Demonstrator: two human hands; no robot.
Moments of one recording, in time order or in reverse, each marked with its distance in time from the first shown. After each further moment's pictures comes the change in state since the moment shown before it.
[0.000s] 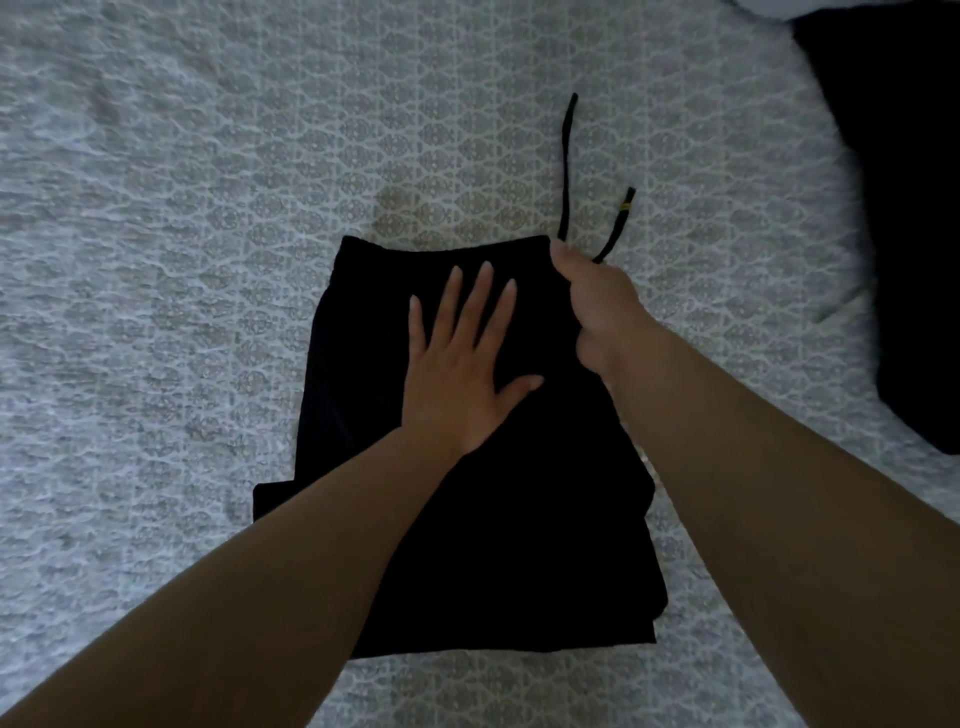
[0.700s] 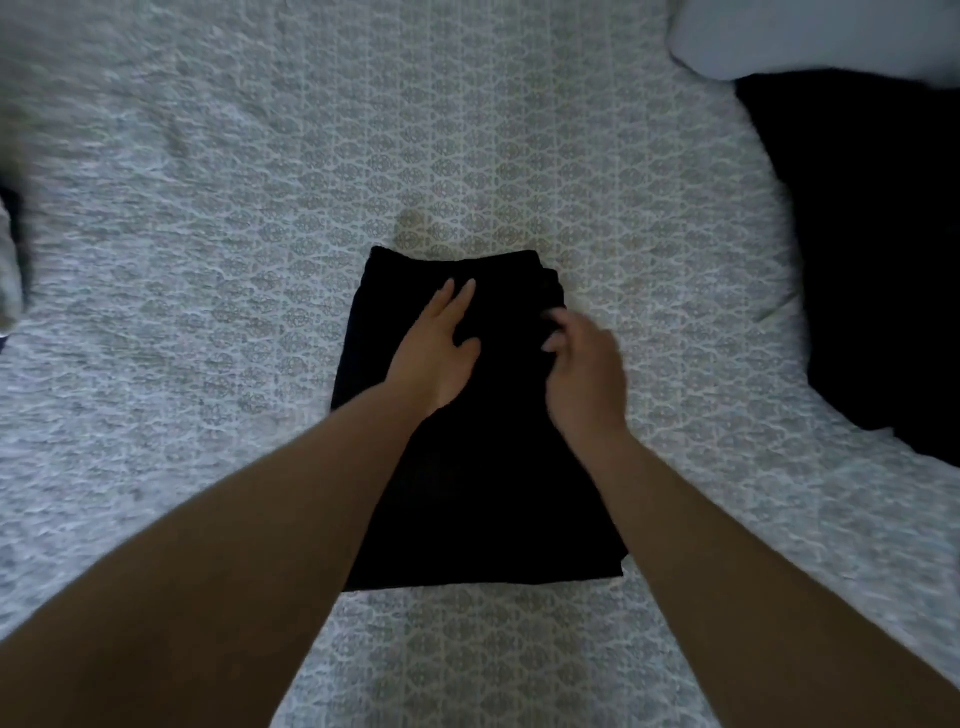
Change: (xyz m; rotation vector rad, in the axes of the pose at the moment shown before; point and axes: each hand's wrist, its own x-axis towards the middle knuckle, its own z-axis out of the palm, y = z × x) left_hand -0.006 -0.010 -0.064 -0.660 -0.199 -0.274; right_hand -0.088 0.043 -0.014 -0.817 0.250 -0.595
